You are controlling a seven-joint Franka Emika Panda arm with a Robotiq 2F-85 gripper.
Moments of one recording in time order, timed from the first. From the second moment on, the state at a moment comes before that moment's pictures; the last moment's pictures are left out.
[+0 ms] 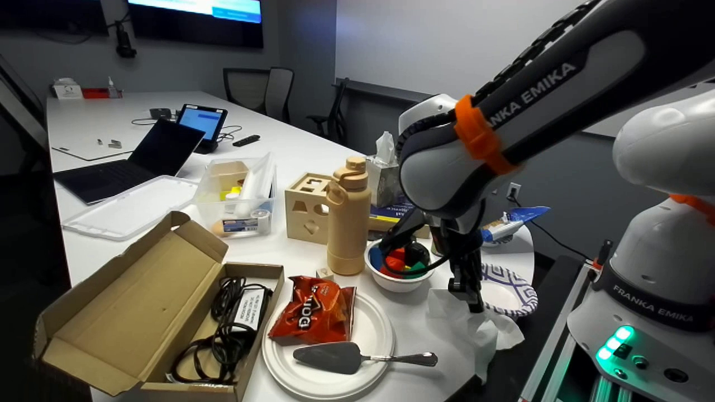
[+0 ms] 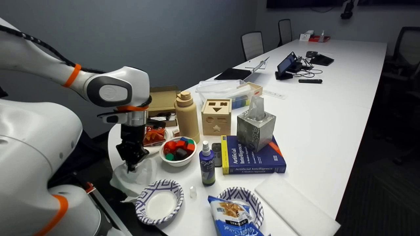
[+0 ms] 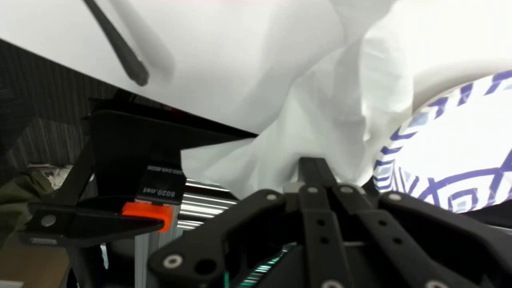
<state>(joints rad) -0.79 -0.75 1.58 -2.79 0.94 1.97 2.71</state>
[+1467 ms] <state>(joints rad) -0.85 -1.05 1.63 -2.76 1.04 1.80 2.55</state>
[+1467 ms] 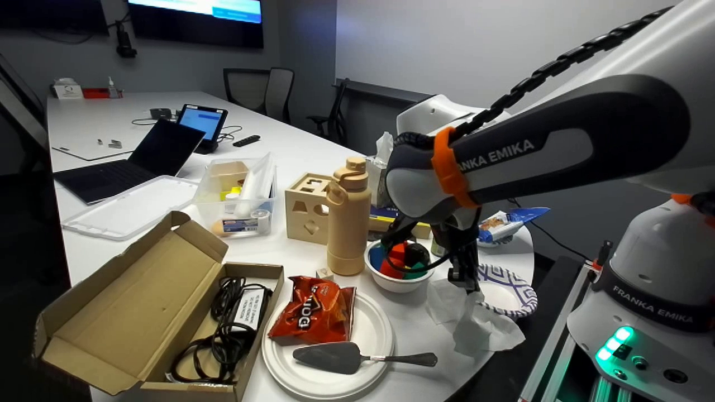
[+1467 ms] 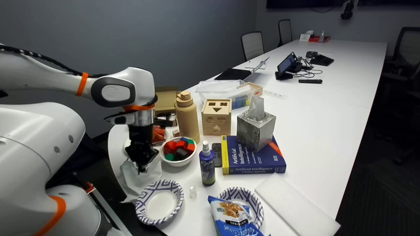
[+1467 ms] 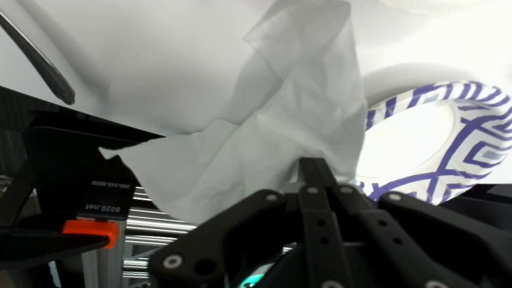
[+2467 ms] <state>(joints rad) -0.85 -1.19 1.60 -2.76 1.00 1.66 1.99</state>
